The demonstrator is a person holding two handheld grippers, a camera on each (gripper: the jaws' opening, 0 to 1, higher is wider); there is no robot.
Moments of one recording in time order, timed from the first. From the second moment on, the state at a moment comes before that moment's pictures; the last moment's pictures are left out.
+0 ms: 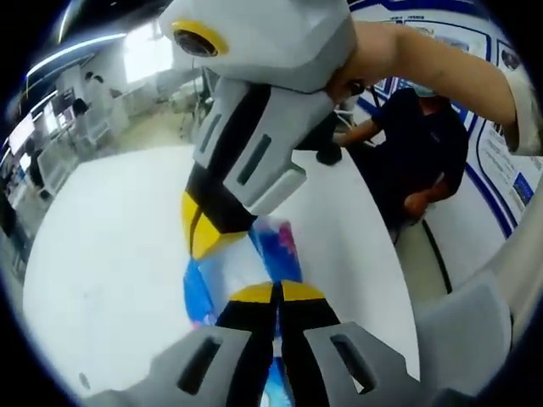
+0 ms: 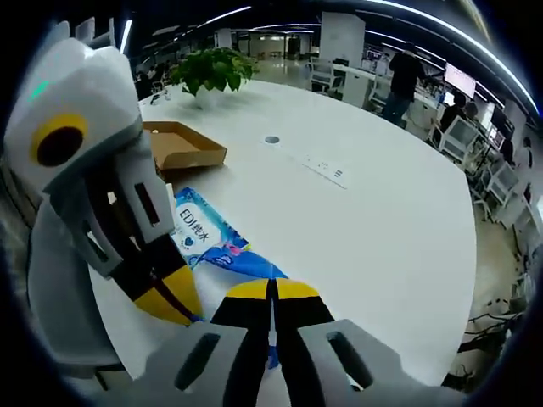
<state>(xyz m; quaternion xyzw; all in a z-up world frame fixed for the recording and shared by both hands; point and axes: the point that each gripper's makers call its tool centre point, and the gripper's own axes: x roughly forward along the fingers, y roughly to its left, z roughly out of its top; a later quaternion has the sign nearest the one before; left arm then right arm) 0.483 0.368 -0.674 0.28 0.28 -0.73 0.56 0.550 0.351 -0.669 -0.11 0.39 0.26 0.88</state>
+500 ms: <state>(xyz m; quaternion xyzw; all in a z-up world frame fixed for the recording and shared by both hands) 0.487 0.349 -0.703 0.28 0.30 -0.73 0.55 0.552 0.335 -0.698 -0.11 0.41 0.24 0.87</state>
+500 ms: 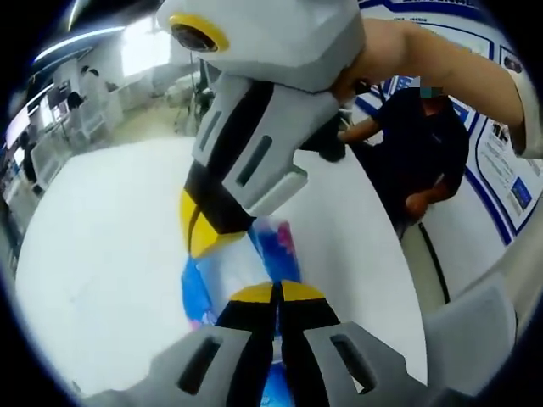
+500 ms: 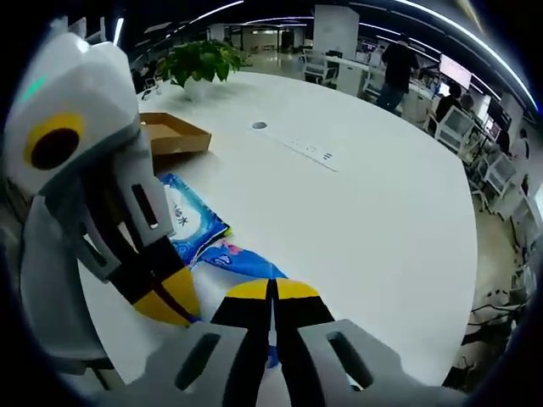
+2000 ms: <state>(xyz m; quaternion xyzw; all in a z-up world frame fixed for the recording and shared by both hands) 0.489 0.356 -0.744 0.26 0.34 -0.72 0.54 0.560 0.328 -0.735 -0.11 0.43 0.24 0.87</state>
